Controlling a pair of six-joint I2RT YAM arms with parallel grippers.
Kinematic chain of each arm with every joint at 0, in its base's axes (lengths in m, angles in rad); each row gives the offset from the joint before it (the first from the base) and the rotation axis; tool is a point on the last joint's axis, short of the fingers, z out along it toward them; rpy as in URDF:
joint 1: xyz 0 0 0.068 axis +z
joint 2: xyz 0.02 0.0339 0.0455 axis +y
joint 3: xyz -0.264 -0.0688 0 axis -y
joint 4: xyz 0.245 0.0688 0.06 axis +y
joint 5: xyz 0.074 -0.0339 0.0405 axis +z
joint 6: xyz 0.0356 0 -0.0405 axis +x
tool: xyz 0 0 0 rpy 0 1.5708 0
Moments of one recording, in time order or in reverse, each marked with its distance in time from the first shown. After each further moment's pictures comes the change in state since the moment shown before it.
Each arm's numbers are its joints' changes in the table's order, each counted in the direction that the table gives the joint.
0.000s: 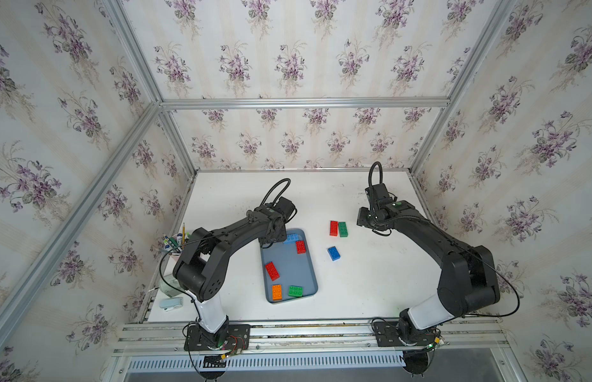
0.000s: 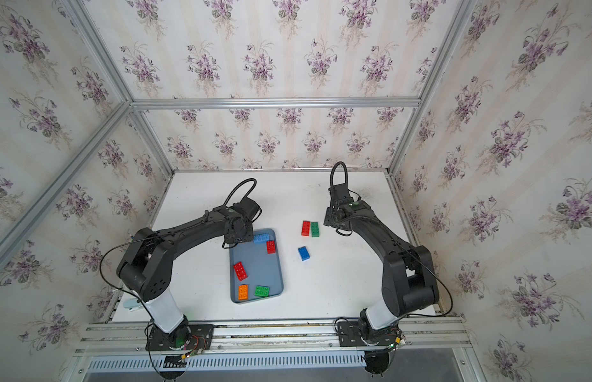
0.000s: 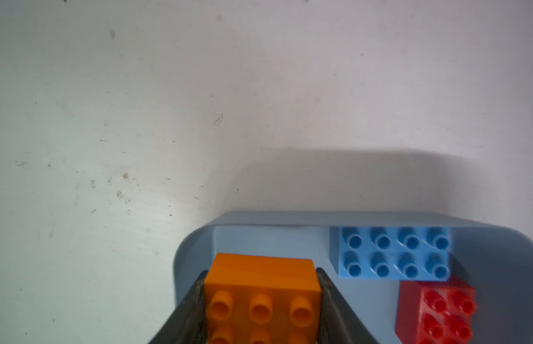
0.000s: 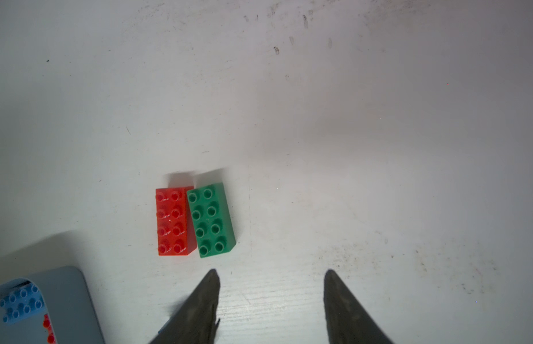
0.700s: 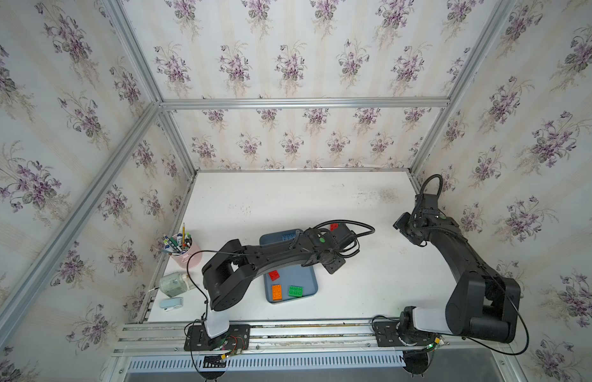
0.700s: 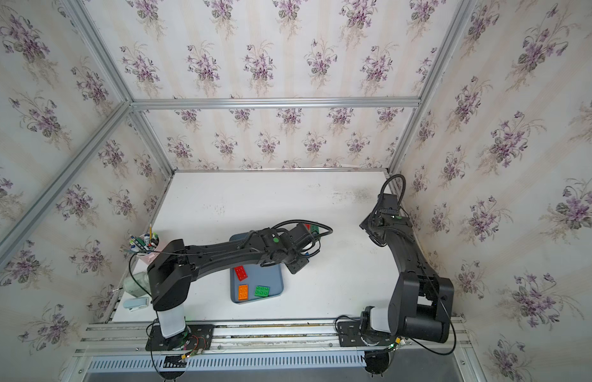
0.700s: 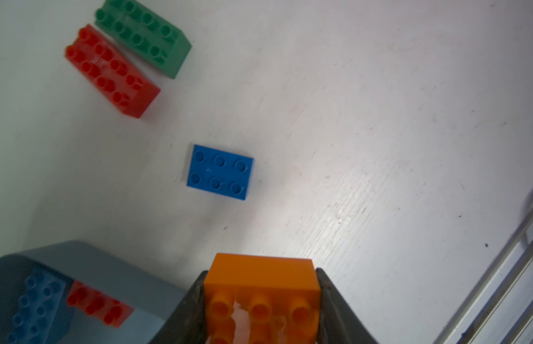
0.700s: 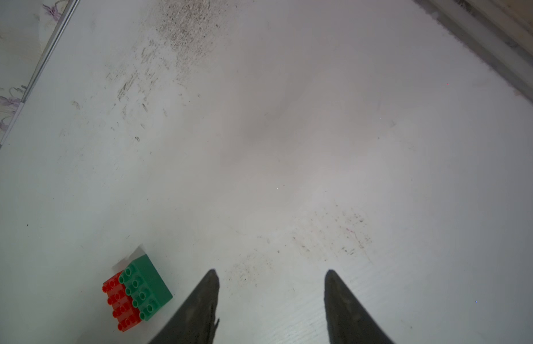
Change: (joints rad) left arm -0.488 0.171 0.231 -0.105 -0.236 0.634; right arm -0.436 -0.198 -0.195 -0.031 0.138 0.137
